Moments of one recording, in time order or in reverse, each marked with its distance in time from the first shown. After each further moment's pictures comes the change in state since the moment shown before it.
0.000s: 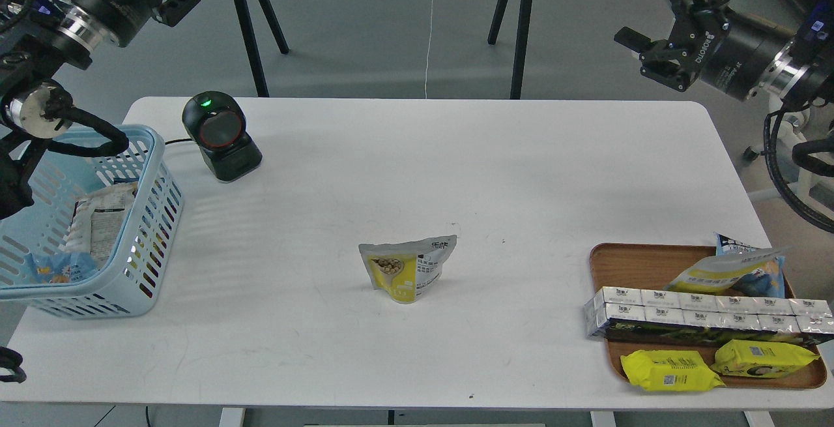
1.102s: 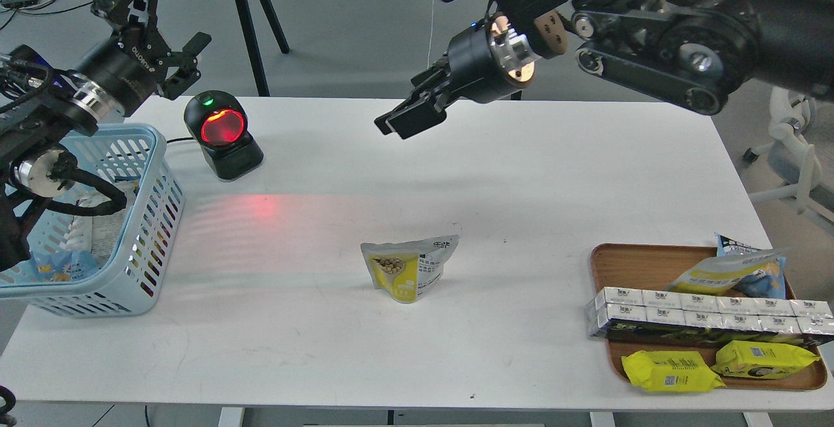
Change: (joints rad) left arm 0.133 0.017 0.039 -0.002 -0.019 0.000 0.000; right arm 0.624 0.505 -0.421 -0.090 -1.025 0.038 0.000
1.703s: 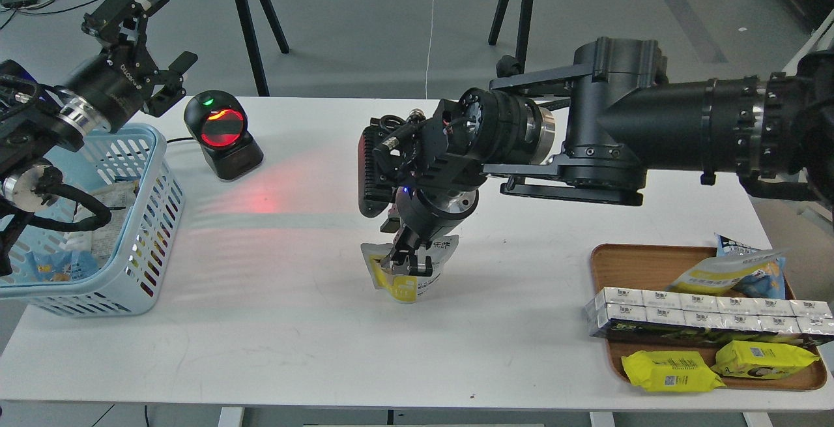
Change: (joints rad) left arm 0.046 0.033 0.037 0.013 0.007 0.000 0.000; right arm -0.014 0.292 -0.118 0.189 -0.499 0.000 0.000
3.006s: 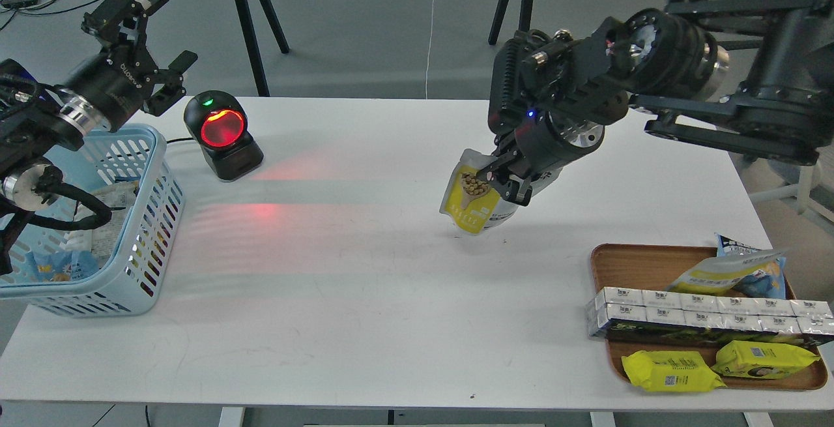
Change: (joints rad) left arm -0.004 0.001 -0.001 0.000 0.000 0.000 0.000; right arm 0.040 -0.347 0.000 0.157 -0.111 0.000 0.000
